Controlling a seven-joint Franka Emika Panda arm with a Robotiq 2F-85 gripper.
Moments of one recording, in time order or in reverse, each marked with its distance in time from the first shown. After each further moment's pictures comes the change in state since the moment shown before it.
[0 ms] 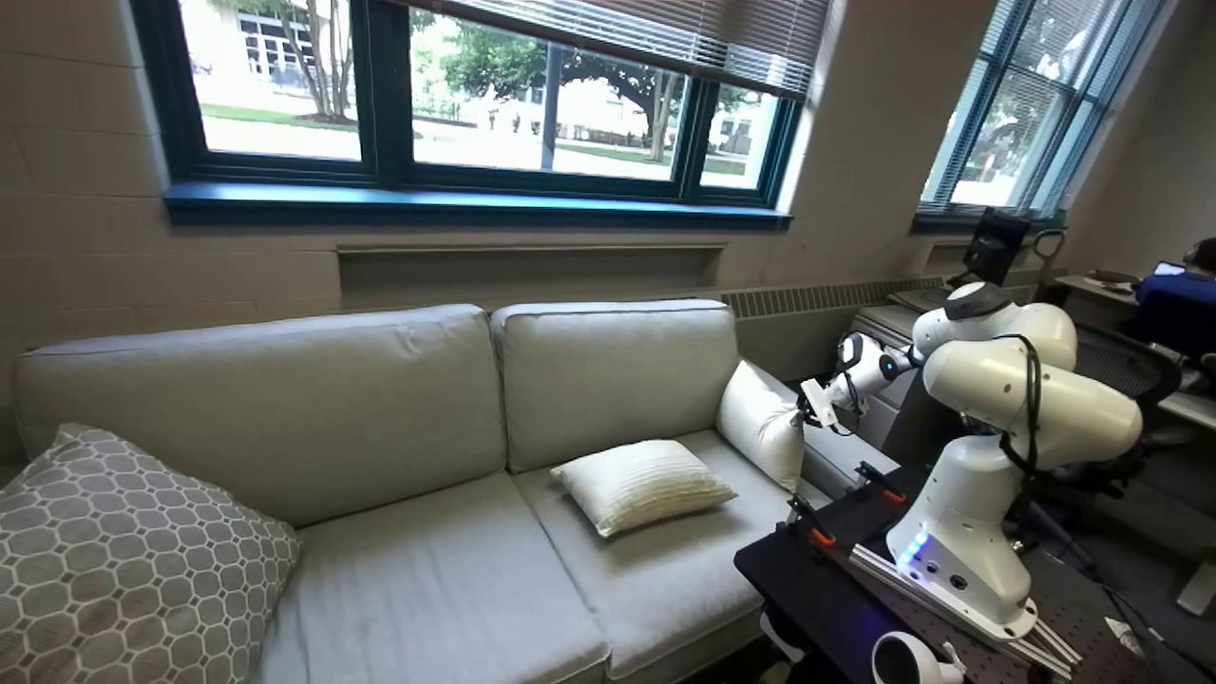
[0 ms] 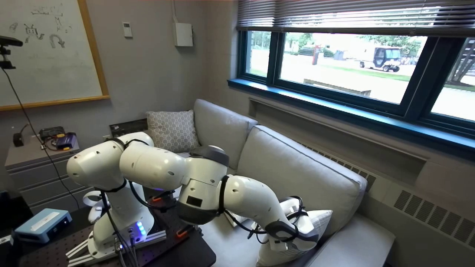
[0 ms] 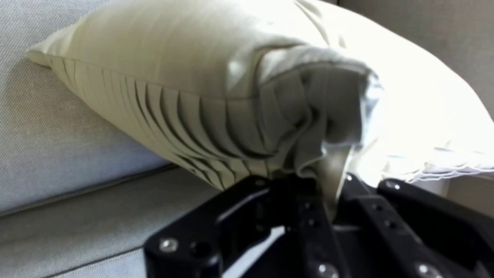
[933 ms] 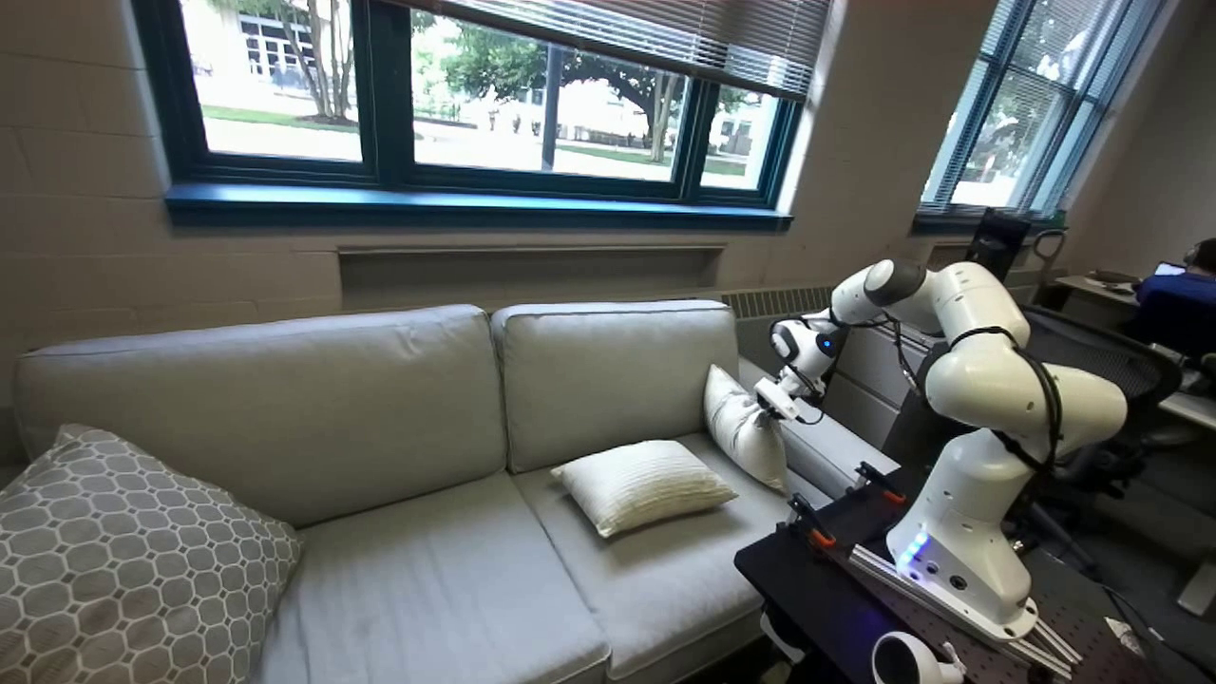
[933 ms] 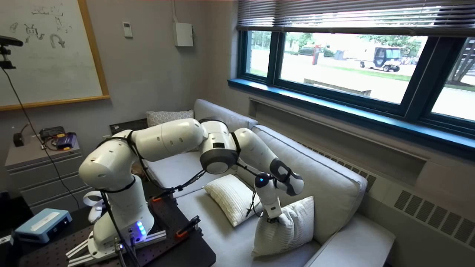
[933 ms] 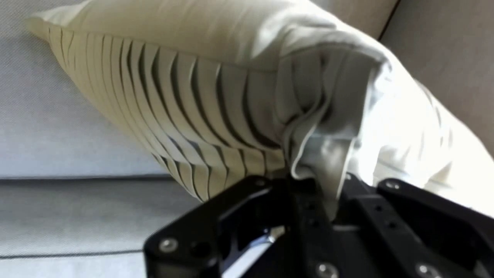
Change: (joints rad) arm 0.561 -0.181 -0.382 -0.002 0.003 0.003 0.271
